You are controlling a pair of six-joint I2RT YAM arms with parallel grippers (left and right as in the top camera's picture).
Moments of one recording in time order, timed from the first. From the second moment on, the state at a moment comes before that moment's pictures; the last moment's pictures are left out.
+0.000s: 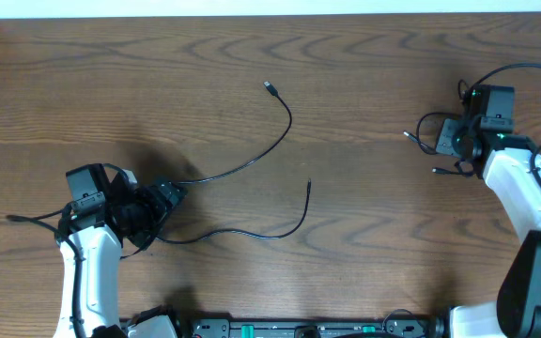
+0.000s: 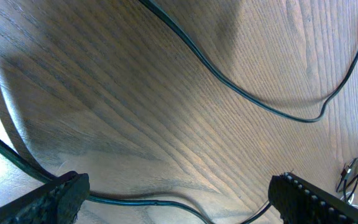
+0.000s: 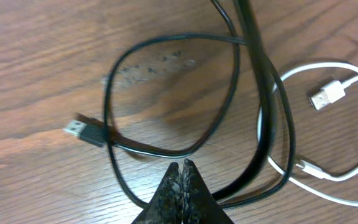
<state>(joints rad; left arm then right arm) 0.39 1.23 0.65 -0.69 0.50 -0.48 -0.10 1.63 1.00 -0.40 0.08 0.18</state>
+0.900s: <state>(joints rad) 0.39 1.23 0.65 -0.69 0.50 -0.48 -0.10 1.78 1.00 -0.34 0.08 0.17</state>
